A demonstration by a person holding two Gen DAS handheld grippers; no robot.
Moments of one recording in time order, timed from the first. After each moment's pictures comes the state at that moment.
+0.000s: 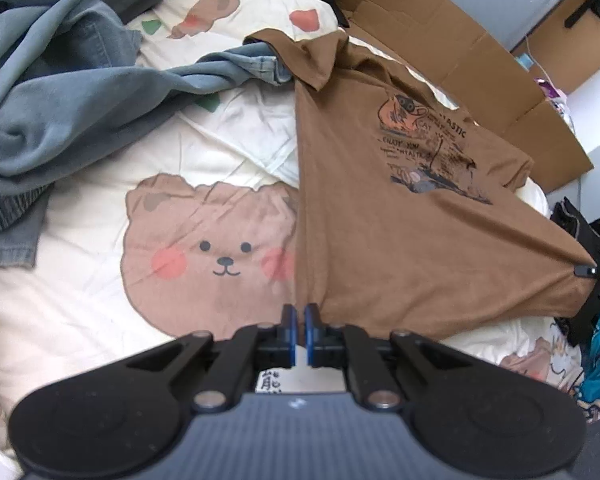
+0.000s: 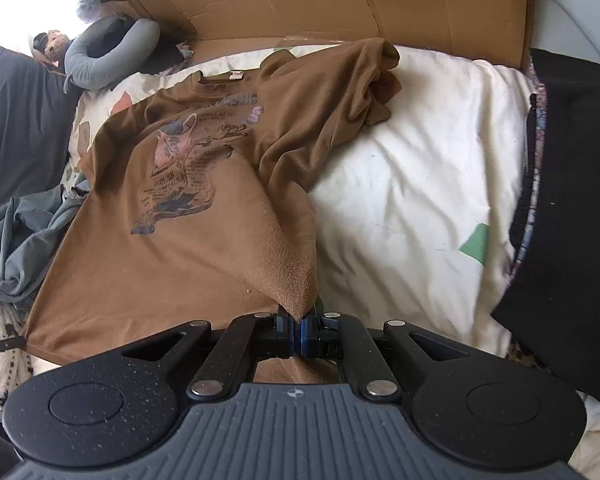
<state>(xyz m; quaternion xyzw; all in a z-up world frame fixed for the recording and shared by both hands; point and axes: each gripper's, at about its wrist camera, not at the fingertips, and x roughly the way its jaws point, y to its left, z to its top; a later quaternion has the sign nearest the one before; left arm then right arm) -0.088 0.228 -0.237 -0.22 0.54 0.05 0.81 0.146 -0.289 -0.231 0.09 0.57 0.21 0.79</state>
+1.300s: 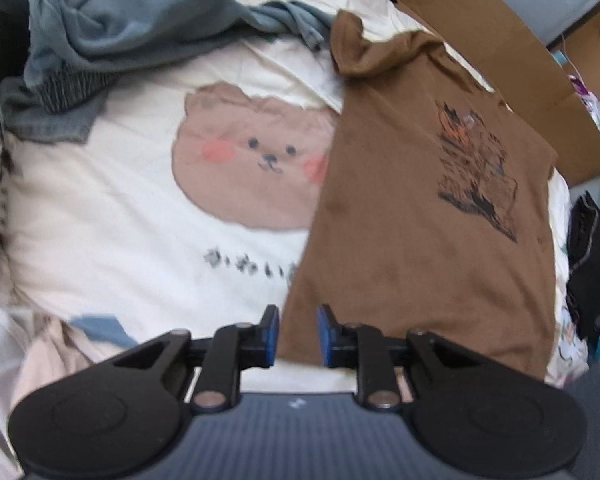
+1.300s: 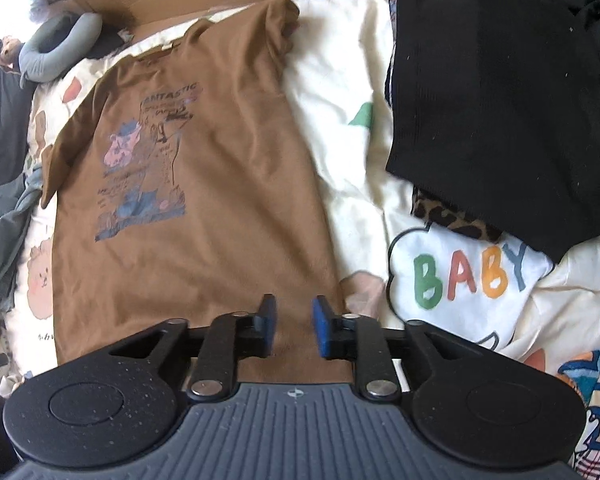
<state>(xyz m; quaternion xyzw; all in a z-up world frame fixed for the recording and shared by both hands) -0.162 0.224 -0.240 -0.25 0.56 0.10 0.78 0.057 -0.367 -0.243 0.10 0.61 0.13 0.77</state>
